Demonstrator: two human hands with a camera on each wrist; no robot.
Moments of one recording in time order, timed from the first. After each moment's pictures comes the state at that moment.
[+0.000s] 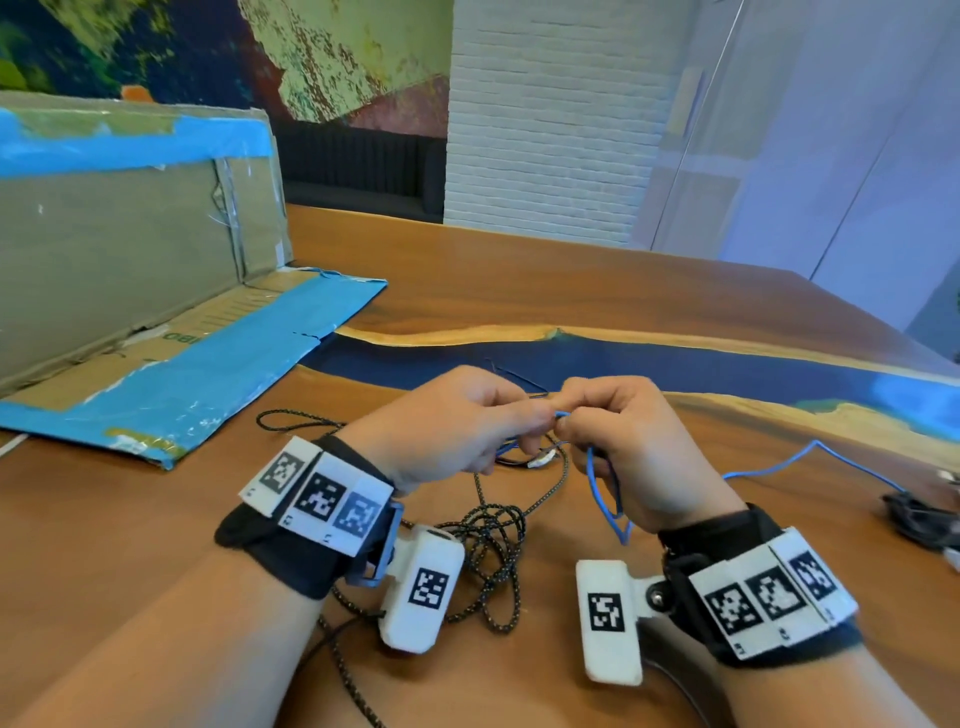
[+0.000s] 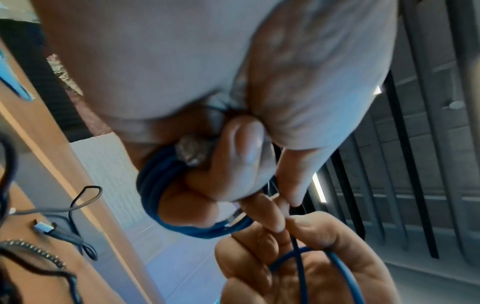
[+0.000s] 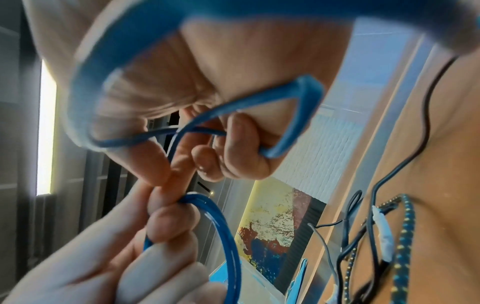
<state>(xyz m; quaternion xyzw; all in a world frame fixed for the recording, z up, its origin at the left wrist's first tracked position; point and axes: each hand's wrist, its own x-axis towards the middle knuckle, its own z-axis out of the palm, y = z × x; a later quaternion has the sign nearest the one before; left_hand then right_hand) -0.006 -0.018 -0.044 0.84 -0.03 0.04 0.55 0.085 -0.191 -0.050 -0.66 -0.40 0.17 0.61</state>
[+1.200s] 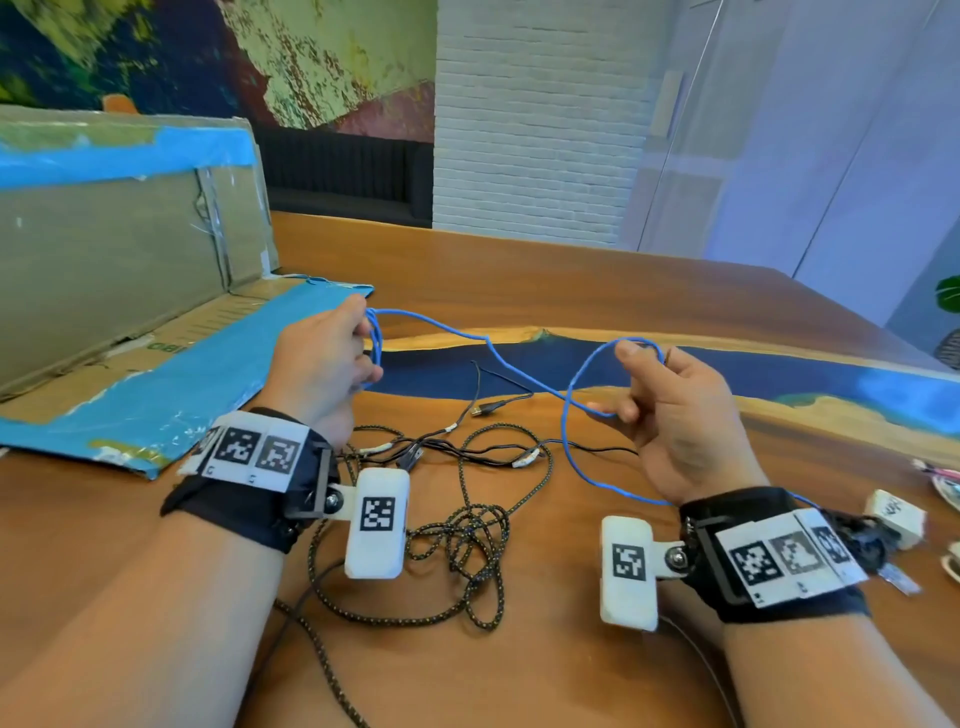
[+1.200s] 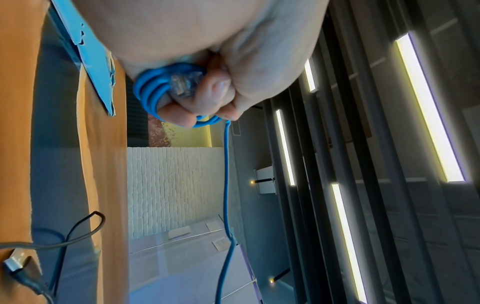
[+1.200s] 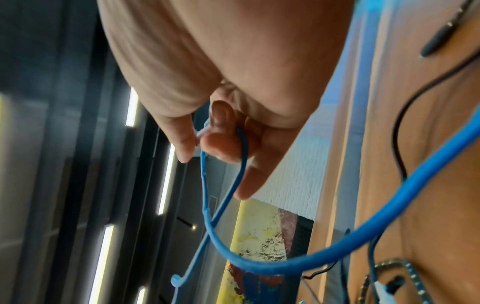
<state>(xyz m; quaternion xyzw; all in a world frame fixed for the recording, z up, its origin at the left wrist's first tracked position) 0.009 0.040 -0.037 0.58 0.26 0.34 0.70 0.126 -0.209 -0.051 -0.55 -0.17 0.11 0.81</state>
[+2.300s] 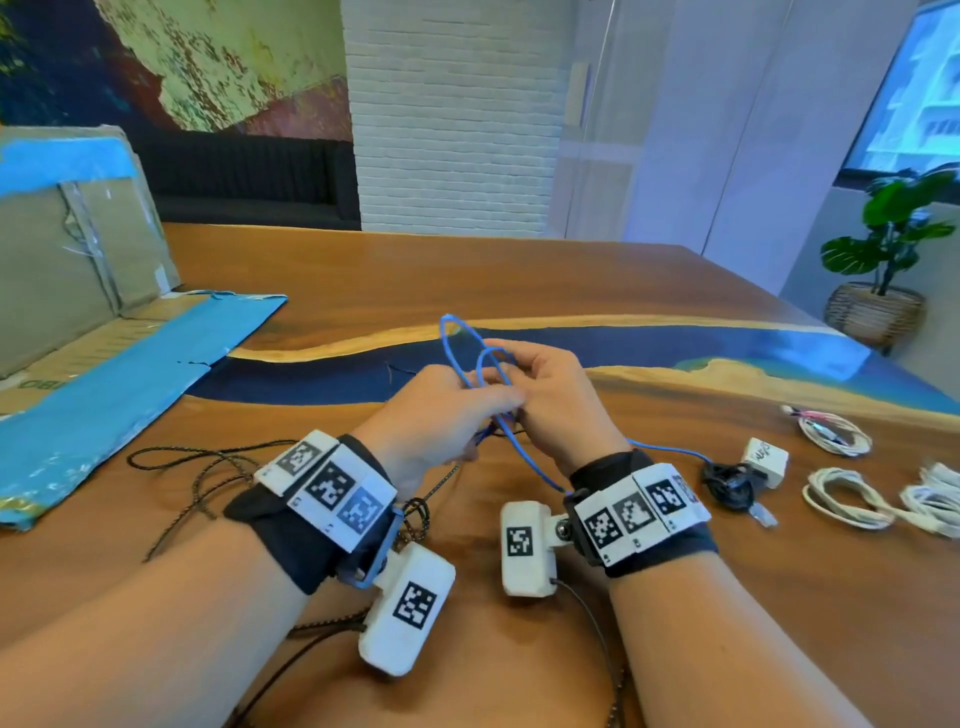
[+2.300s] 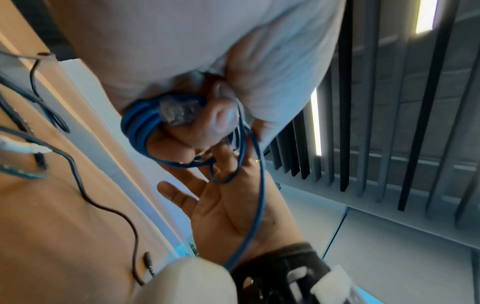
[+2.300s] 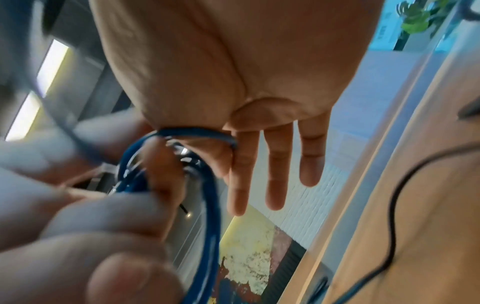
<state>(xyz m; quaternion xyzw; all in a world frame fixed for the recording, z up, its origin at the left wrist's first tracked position) 0.047 -0.100 -0.041 0.78 0.08 0.06 0.62 0.130 -0.215 -0.057 -0.71 -0.27 0.08 0.64</state>
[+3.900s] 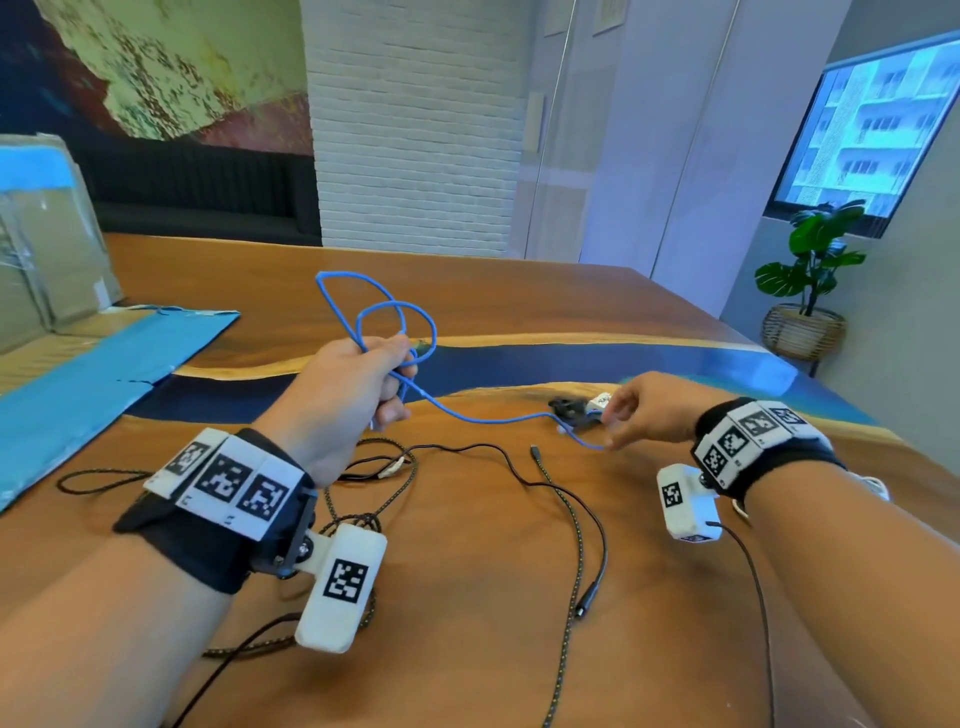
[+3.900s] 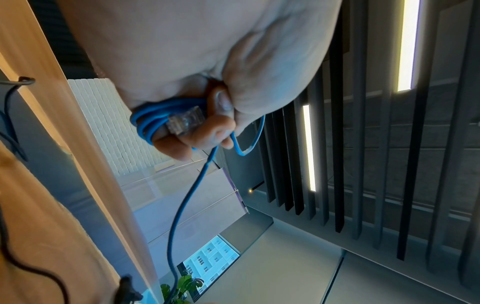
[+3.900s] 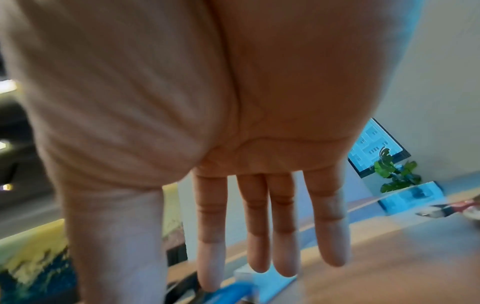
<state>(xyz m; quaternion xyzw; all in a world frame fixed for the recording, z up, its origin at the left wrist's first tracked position) 0.044 -0.080 -0.020 0.71 0.08 0.16 0.69 0.235 -0.368 -0.034 -0.97 -0.18 0.08 0.13</state>
